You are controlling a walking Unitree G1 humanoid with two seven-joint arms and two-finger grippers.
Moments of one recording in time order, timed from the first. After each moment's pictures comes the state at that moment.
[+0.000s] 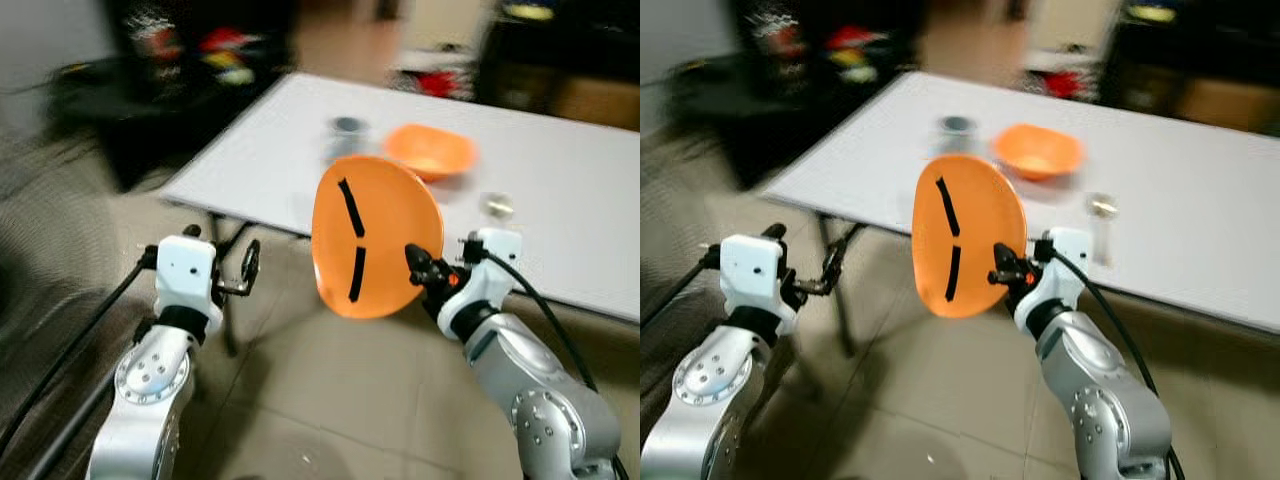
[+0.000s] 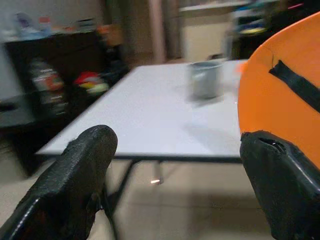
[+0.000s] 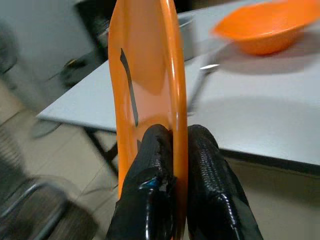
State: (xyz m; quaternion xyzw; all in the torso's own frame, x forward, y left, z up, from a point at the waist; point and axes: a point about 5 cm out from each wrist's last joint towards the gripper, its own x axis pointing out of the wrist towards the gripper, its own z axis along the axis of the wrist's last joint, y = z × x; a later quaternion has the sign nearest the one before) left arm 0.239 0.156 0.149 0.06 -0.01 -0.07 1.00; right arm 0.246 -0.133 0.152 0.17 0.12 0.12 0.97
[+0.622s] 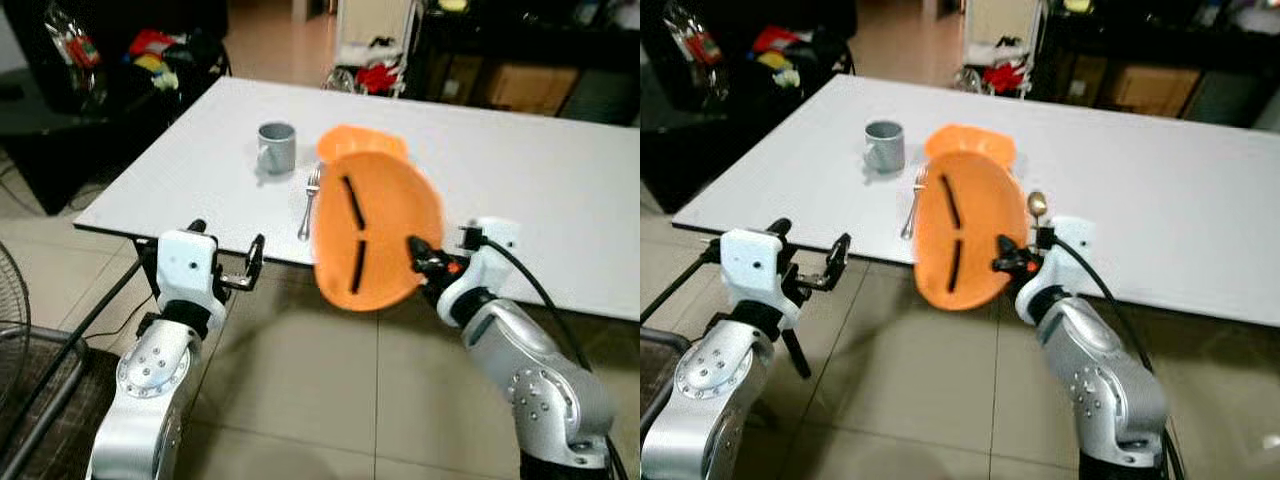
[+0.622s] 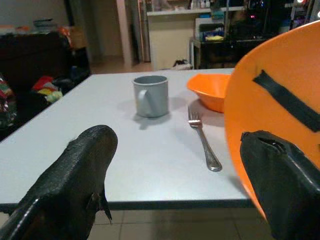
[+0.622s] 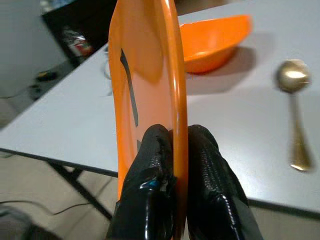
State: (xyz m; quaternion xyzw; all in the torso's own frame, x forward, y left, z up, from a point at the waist) left arm 0.242 0.155 0.151 0.05 -0.02 -0.08 1.00; right arm 0.259 -0.136 0.150 0.18 0.13 0.13 0.97
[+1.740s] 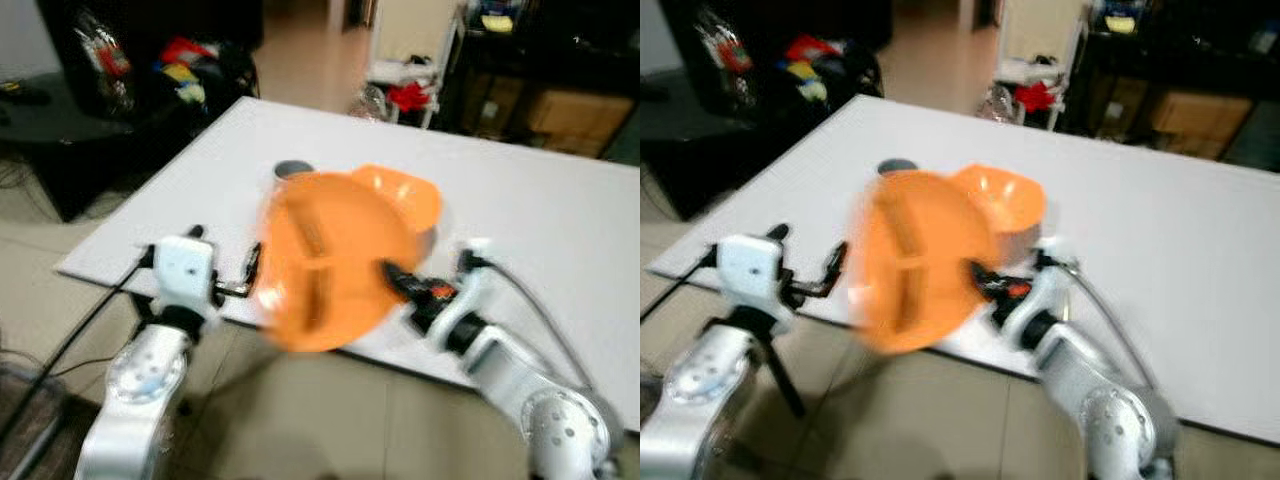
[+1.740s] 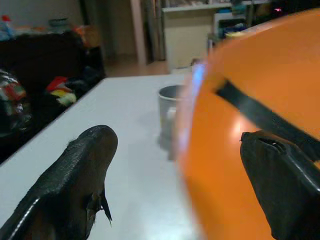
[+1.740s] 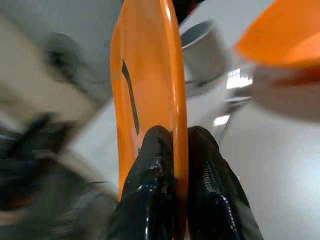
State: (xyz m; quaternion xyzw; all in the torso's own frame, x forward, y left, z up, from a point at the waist) left arm 0.236 0.159 0.146 0.06 0.00 -0.11 0.99; right arm 0.231 -0.114 0.145 0.32 0.18 0.27 0.89
